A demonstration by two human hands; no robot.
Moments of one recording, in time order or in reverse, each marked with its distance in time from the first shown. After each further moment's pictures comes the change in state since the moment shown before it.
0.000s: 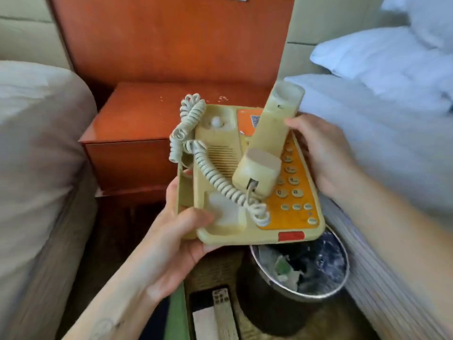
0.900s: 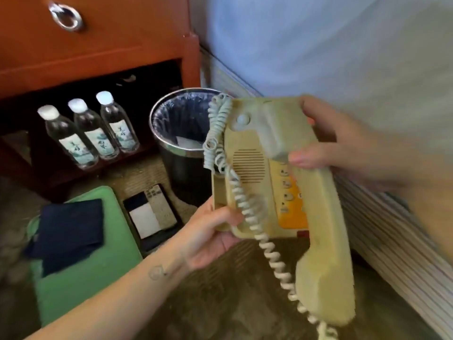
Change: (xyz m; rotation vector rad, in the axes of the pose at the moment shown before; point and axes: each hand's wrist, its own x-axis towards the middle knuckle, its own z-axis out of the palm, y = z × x) left_hand -0.093 -0.247 0.053 -0.113 -0.336 -0.645; right_hand -0.239 0.089 -0.190 -0.311 -0.332 0.106
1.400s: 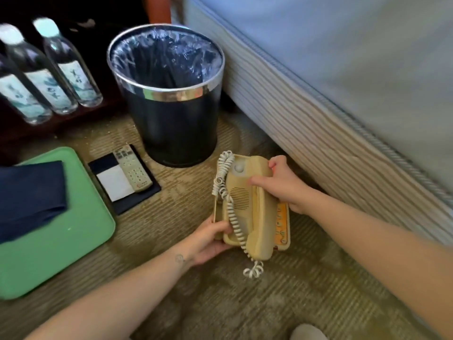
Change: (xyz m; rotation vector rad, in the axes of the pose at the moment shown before) left_hand 0.034 -0.153 -0.101 0.025 0.276 -0.342; right_hand -0.013 0.203 0.076 -0.096 0.276 0.675
